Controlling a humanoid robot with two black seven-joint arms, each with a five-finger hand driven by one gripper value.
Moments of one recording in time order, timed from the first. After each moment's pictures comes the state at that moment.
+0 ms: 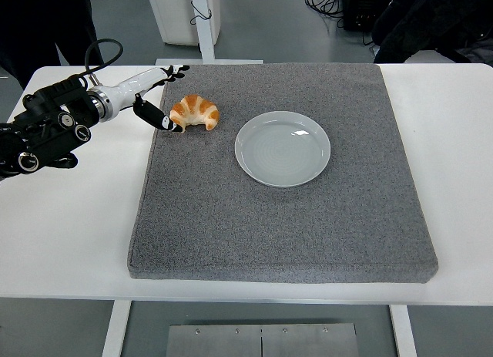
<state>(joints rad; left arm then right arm) -1.16 0.44 -0.06 -0.83 0.95 0.03 -0.13 -0.08 0.00 0.15 0.10 -0.05 -0.11 0.24</state>
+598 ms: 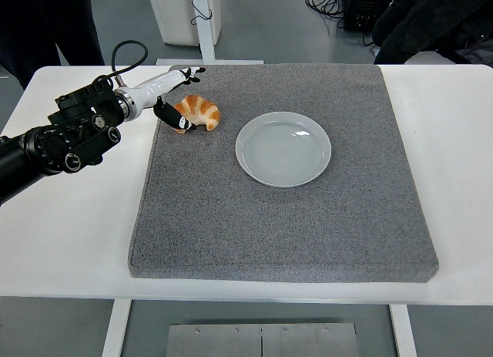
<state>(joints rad) -1.16 0.23 -0.02 -0.56 1.03 0.03 -0.19 -0.08 0.00 0.15 0.10 -0.05 -0.11 0.24</state>
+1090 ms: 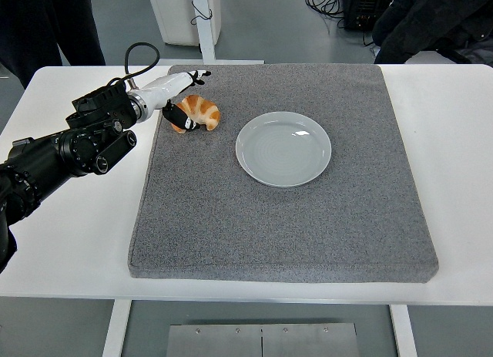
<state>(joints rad) -1.17 0.08 0.06 -0.31 1.02 0.06 -0.27 -0.08 0.00 0.15 0.10 -0.05 -0.11 0.24</state>
